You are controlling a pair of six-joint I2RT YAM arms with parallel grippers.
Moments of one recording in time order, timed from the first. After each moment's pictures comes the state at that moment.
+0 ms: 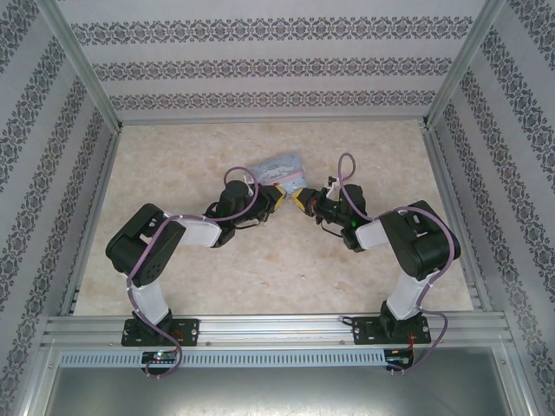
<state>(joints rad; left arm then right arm) -0.57 1.80 0.78 0.74 0.29 -1.51 0.37 1.77 0.56 1.00 -0.59 1.42</state>
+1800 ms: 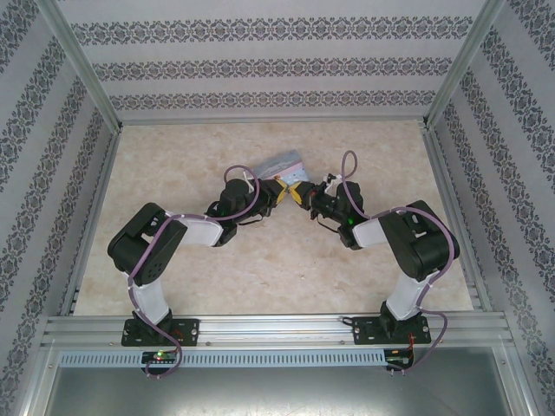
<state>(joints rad) -0.58 1.81 0.80 0.80 0.25 -1.54 0.40 1.77 0.59 1.02 -0.52 1.62</state>
